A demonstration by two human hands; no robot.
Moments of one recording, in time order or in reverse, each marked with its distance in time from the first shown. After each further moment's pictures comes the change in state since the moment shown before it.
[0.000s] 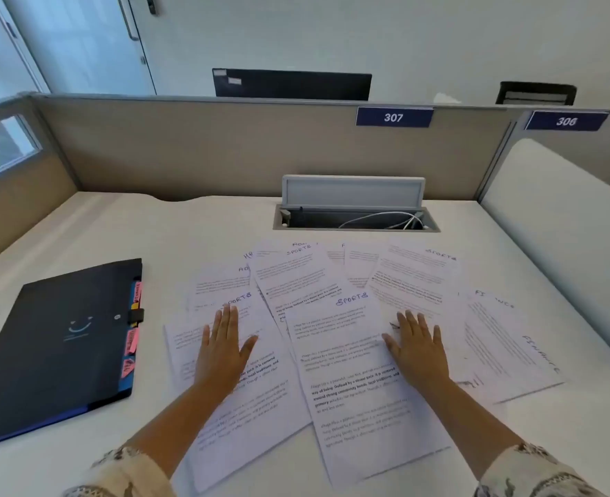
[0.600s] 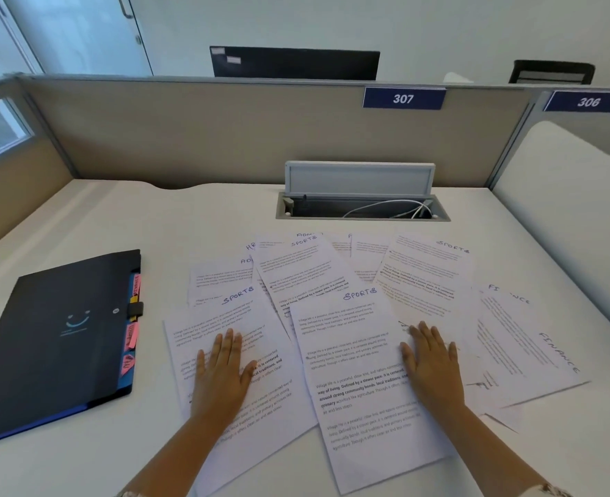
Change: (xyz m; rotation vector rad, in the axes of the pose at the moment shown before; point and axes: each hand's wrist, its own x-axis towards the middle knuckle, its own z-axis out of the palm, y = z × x) left_hand -0.029 -0.017 0.036 0.097 -0.024 -0.057; right_hand -0.019 0.013 0.032 0.166 0.091 0.040
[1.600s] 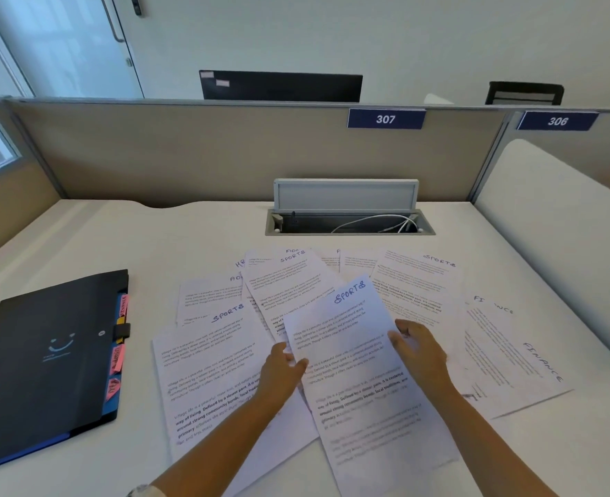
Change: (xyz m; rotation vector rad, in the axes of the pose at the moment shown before) left_hand 0.020 0.126 -0.045 -0.803 -0.300 -0.263; right_hand 0.022 -0.029 -0.048 0.560 0.047 0.055
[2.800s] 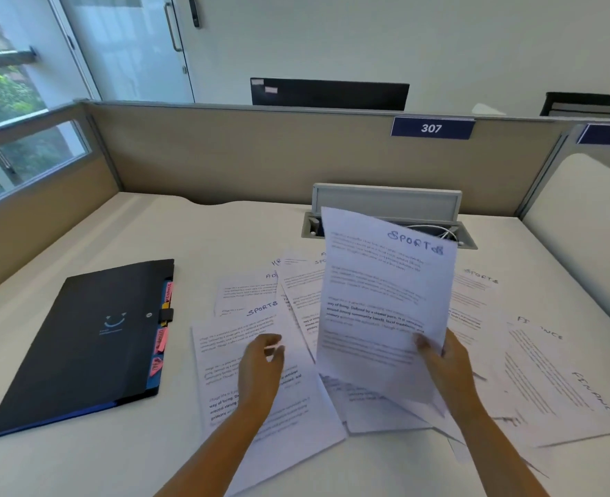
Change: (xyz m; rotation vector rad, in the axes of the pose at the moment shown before) left_hand -0.022 -0.031 -0.055 -0.191 0.442 0.175; right_hand -0.023 -0.047 -0.001 0.499 -0.007 -0.091
